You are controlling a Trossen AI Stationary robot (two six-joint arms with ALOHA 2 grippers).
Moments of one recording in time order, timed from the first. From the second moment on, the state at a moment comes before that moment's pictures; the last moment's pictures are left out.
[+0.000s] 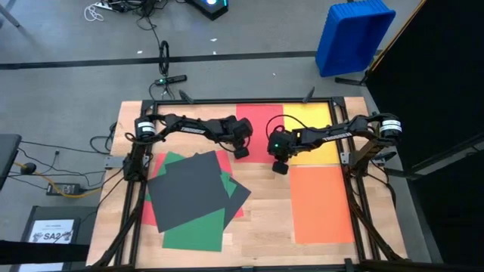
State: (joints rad) left arm 0.29 2.03 1.32 -0.33 -0.22 0.04; right arm -0.19 1.60 0.81 -0.37 0.08 0.07
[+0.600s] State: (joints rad) left arm 0.29 2.03 1.32 -0.38 -0.18 0.00; right arm -0.26 1.60 0.80 -0.35 0.11 0.10
